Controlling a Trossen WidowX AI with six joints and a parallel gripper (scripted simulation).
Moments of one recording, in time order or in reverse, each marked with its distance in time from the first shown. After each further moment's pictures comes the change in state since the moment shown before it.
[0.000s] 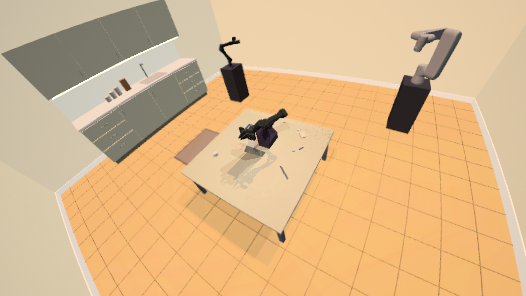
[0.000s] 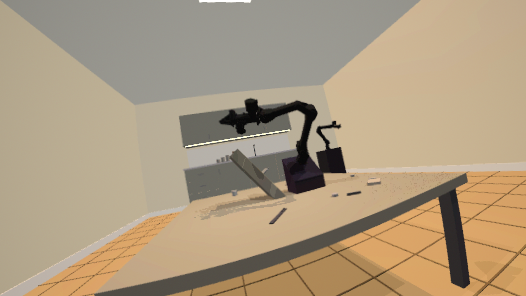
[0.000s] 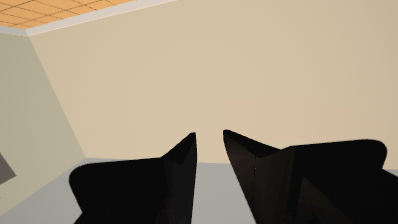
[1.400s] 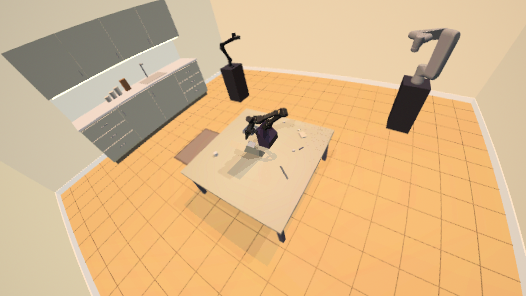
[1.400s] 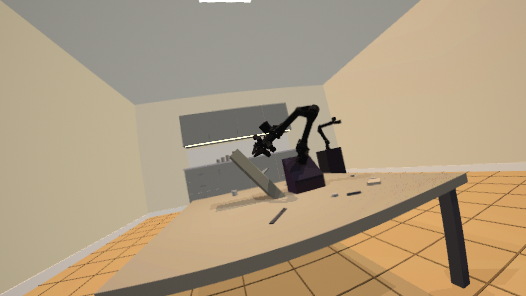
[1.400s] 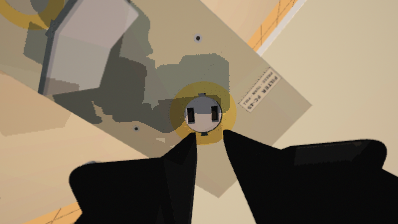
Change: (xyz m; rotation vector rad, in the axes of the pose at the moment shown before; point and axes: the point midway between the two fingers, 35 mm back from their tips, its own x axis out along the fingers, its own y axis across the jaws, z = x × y) arm -0.141 0.169 0.175 0.708 -0.700 0.089
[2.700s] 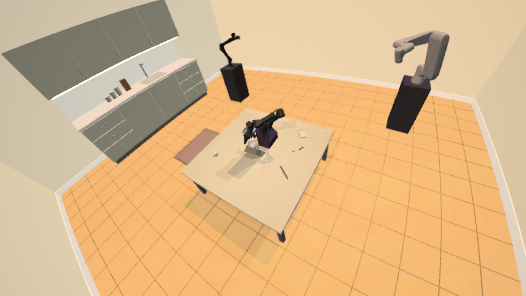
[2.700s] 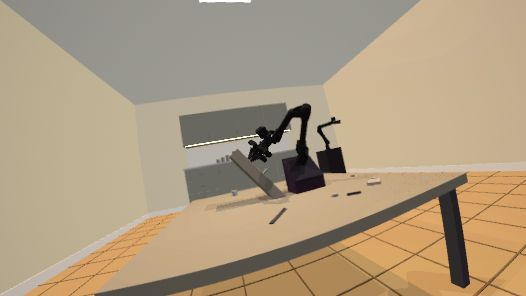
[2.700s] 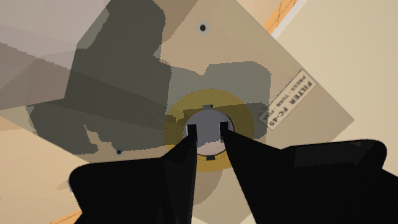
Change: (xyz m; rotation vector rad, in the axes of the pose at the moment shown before) arm 0.044 0.002 0.004 0.003 -0.003 -0.007
